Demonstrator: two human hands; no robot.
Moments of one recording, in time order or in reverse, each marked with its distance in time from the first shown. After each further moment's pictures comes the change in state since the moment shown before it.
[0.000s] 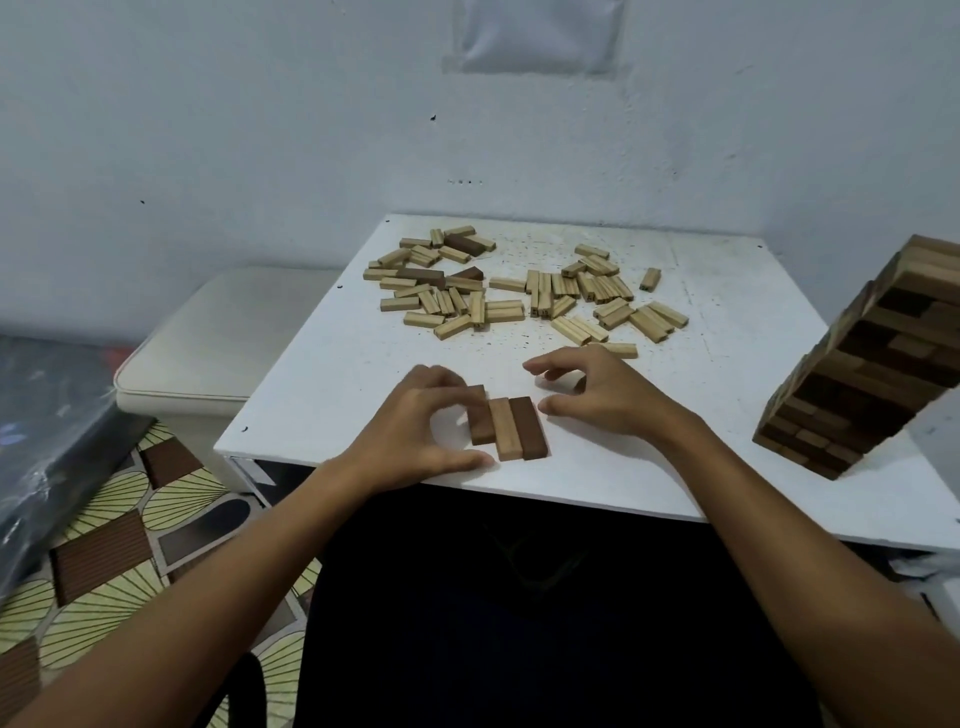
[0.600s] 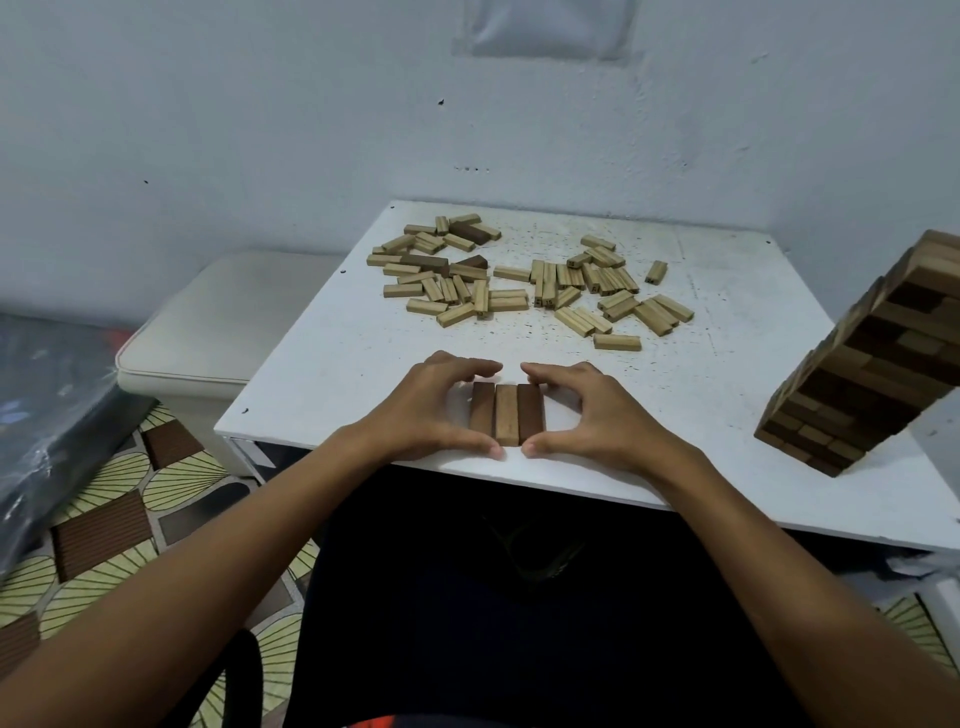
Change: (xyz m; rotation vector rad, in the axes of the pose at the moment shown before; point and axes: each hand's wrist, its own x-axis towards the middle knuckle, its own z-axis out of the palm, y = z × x) left_hand 0.017 -0.001 0.002 -0.075 -0.111 -0.015; right_hand -0.027 0.002 0.020 -0.050 -0.015 0.006
